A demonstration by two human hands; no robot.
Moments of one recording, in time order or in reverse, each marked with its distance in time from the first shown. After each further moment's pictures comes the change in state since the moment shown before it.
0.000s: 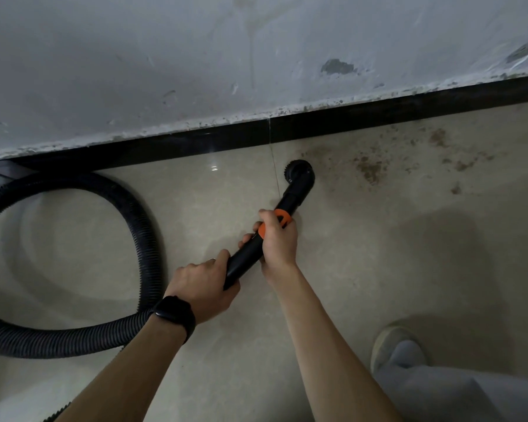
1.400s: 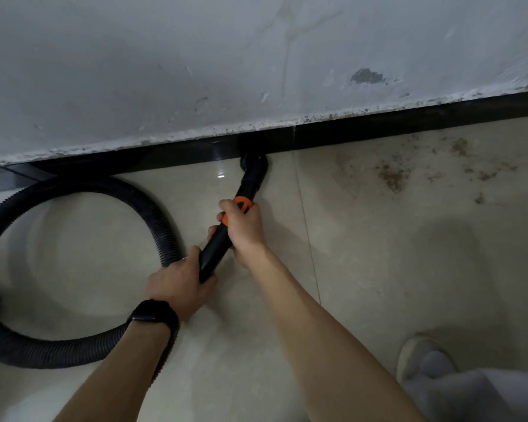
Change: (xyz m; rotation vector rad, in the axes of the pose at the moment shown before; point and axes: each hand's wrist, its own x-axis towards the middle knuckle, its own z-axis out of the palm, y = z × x) left_hand -0.008 -0.068 -0.006 -0.079 0.051 -0.268; right_hand 0.012 0.033 0.091 -0.212 -0.165 0.084
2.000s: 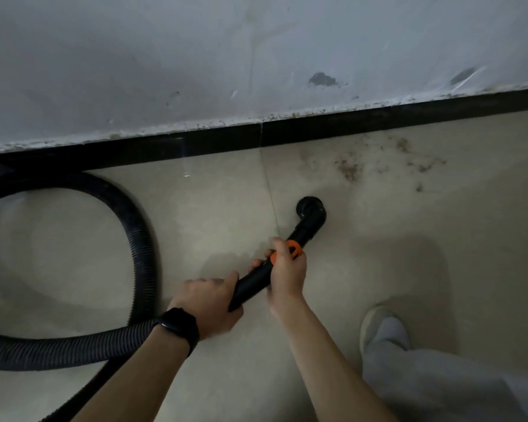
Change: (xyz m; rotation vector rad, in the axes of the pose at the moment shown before) left_hand -0.049 0.063 0.014 0.167 -0.165 0.430; right_hand -0.086 0.026 -0.107 0.270 0.394 -0.132
